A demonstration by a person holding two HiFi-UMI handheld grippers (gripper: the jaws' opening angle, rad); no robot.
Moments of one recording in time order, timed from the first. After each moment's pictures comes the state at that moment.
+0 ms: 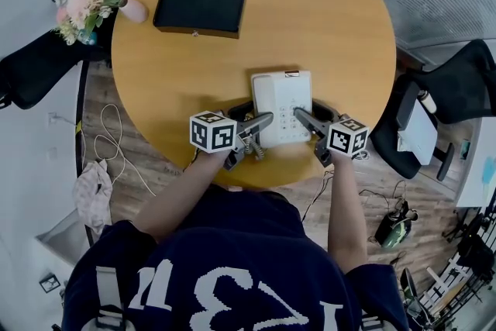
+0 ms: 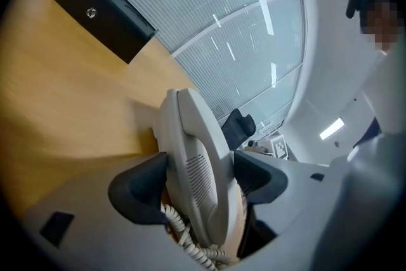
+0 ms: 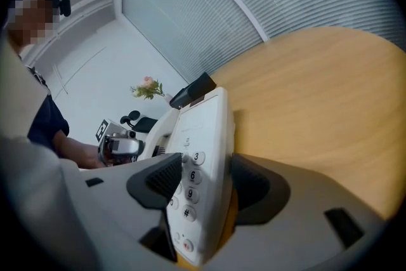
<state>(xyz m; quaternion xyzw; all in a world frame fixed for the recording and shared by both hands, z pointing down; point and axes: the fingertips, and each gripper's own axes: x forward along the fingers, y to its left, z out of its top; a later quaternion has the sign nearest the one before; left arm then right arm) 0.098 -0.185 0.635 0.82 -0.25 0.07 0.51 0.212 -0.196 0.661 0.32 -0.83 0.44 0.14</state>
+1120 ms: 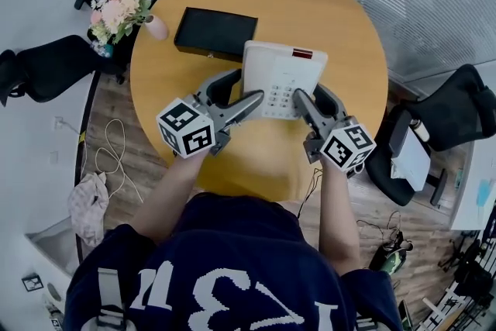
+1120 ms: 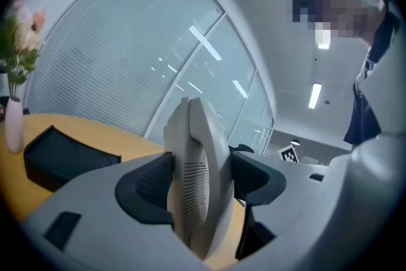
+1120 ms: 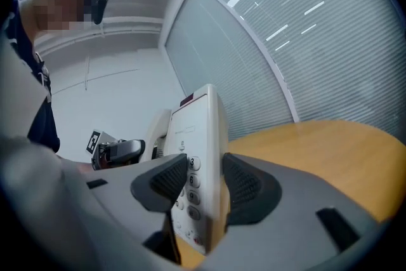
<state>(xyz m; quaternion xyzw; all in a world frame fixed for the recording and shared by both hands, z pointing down) 0.037 -0.261 0.426 0.92 -0.31 -0.04 0.23 0.161 -0.273 0.465 0.38 -0.89 0.23 -0.01</state>
